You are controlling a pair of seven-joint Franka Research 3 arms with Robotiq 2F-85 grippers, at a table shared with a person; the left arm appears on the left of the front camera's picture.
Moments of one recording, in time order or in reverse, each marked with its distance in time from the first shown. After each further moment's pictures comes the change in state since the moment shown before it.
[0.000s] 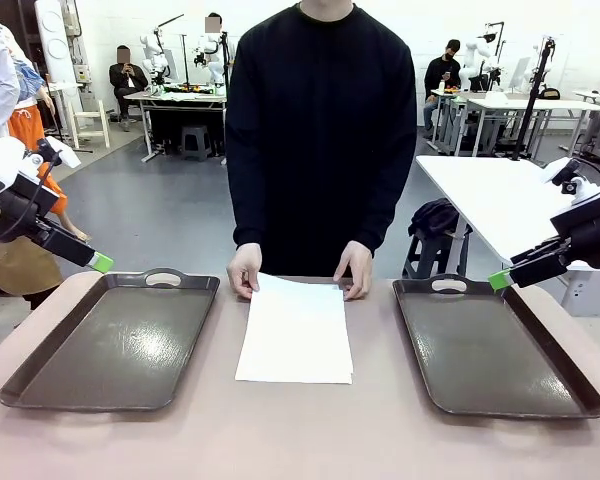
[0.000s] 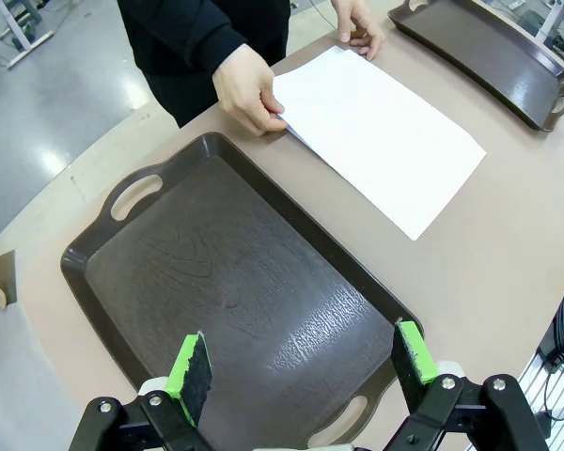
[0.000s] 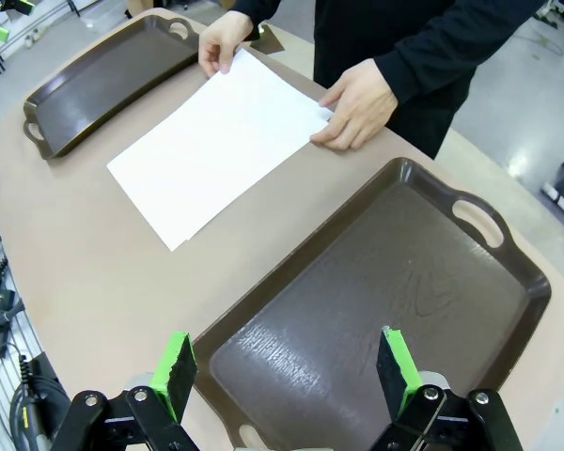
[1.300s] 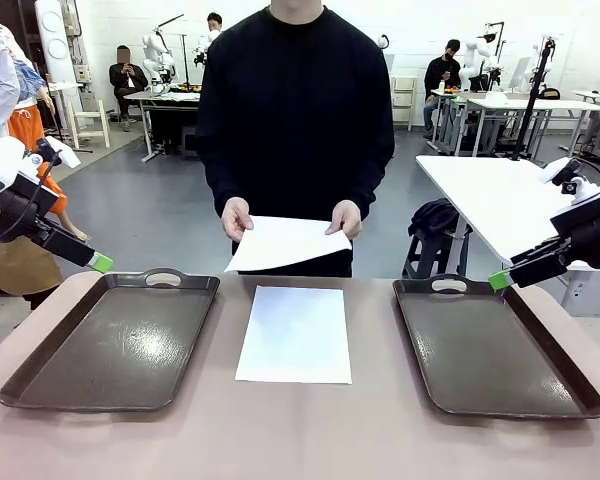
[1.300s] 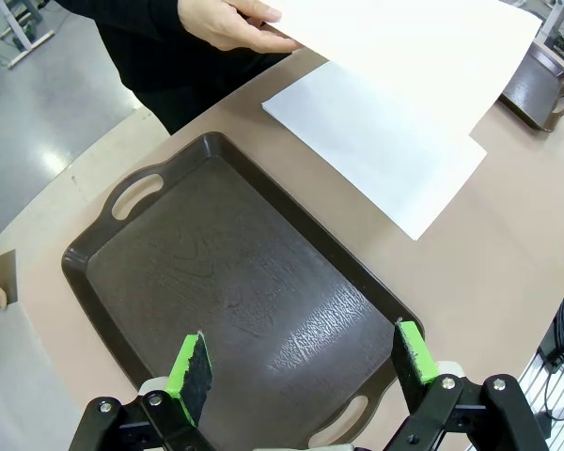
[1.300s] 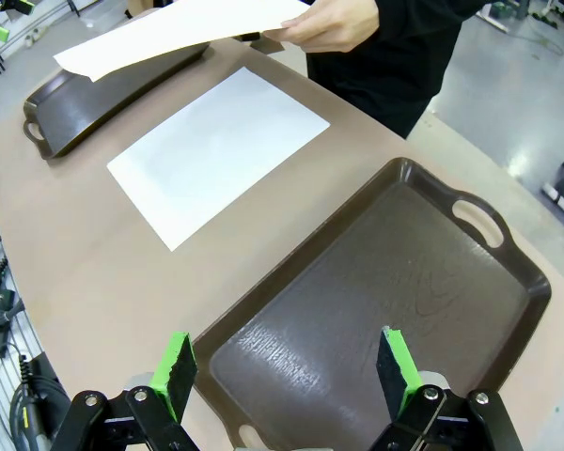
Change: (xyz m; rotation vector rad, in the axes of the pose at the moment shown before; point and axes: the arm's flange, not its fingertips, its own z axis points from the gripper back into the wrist) left arm 0.000 0.000 0.000 0.002 0.000 0.000; right arm 0.000 0.000 0.000 0.000 0.000 0.000
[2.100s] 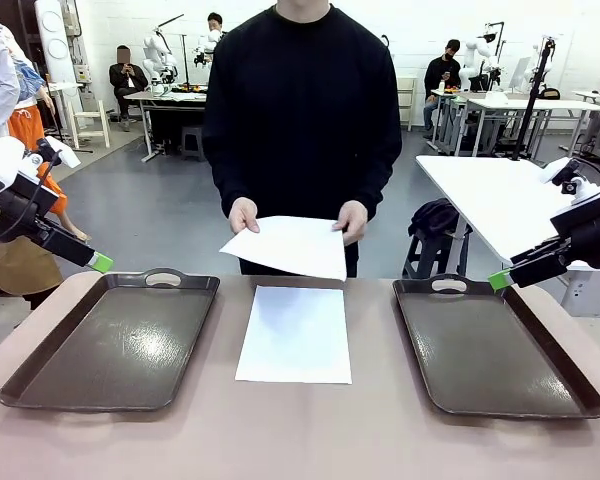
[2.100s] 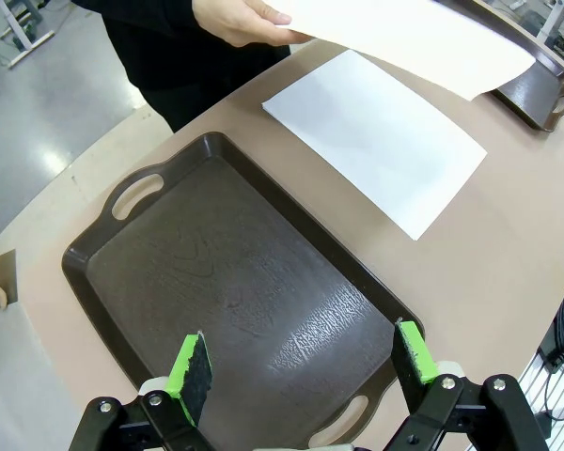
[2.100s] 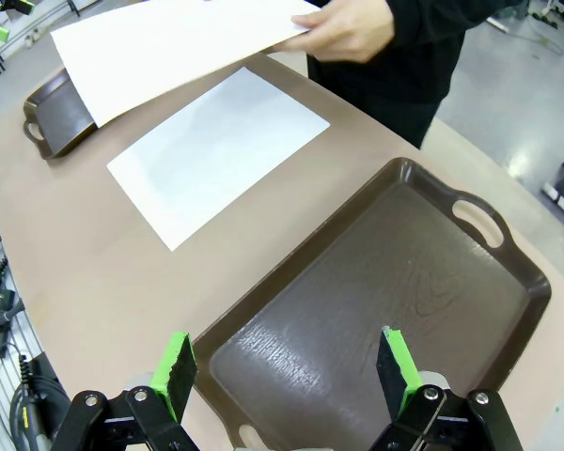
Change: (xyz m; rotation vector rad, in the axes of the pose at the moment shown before) left arm 0.000 0.000 0.000 0.000 0.000 0.000; right arm 0.000 0.000 0.000 0.000 0.000 0.000
